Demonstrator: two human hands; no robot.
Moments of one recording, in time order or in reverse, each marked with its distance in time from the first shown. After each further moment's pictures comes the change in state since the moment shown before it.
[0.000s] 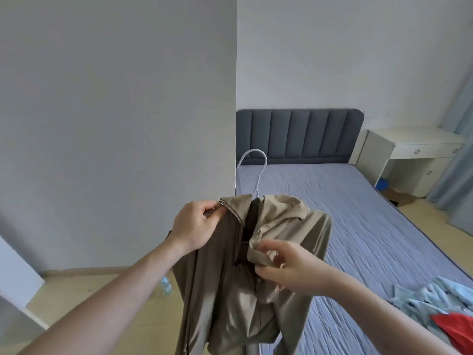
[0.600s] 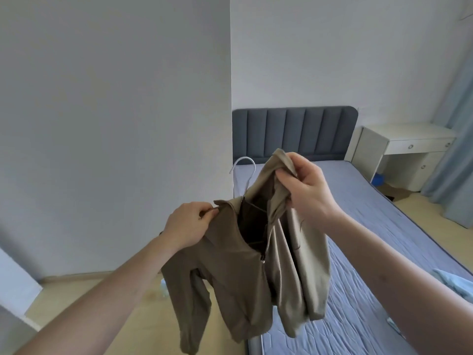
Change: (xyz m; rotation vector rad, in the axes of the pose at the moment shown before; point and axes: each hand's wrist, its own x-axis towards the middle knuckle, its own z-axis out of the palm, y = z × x) left_hand 0.013 -0.021 -0.011 0.328 -0.119 -0.017; right_hand 0.041 -0.059 -0.061 0.470 0.593 -0.287
